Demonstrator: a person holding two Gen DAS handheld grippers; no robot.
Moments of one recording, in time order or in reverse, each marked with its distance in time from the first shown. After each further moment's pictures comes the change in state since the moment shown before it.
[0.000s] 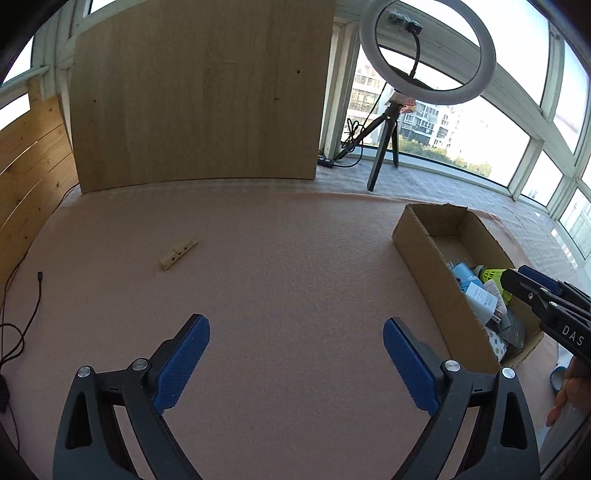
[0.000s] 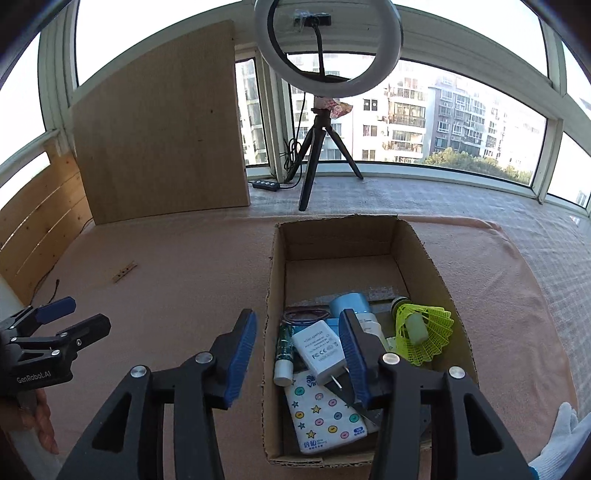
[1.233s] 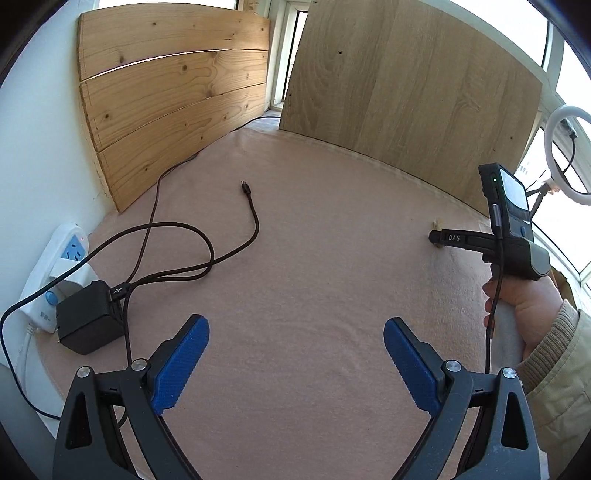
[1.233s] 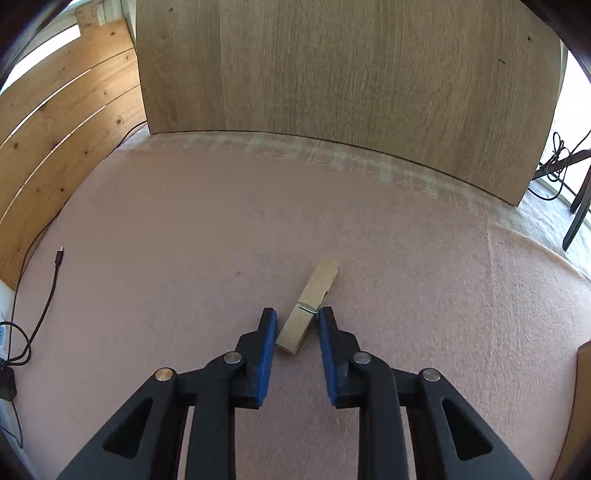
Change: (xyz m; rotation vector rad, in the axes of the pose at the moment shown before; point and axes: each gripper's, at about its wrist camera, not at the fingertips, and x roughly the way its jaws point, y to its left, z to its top) left arm -0.080 0.287 -0.083 -0.348 0.007 0.243; right arm 0.219 0.291 0.043 -0.237 0.271 0.150
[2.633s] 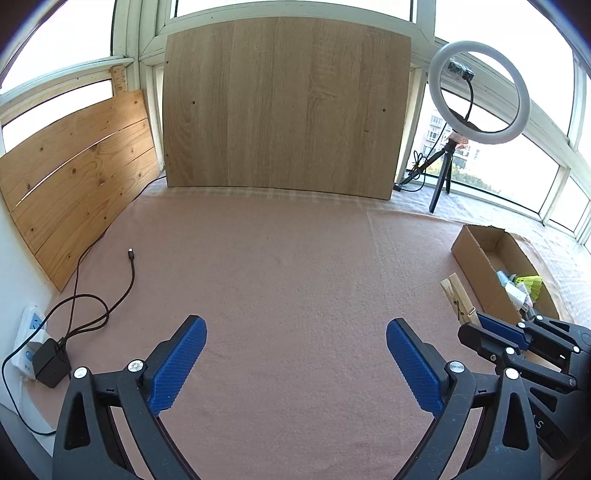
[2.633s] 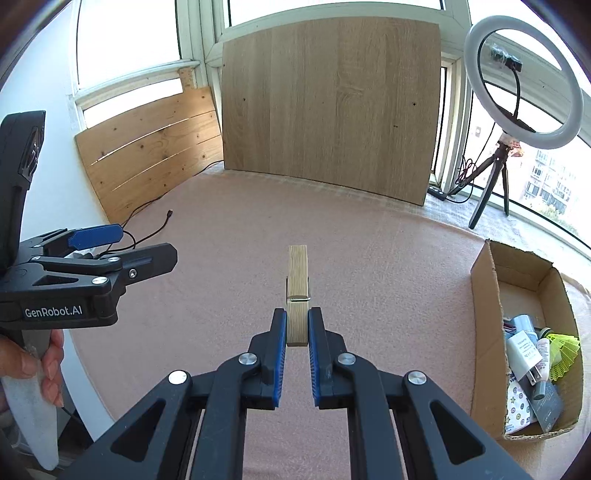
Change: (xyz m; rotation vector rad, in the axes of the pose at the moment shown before) left arm -0.068 -0.188 -0.014 0.281 -0.100 -0.118; right arm -0.219 -0.058 -0.166 -0.086 -0.258 0.103
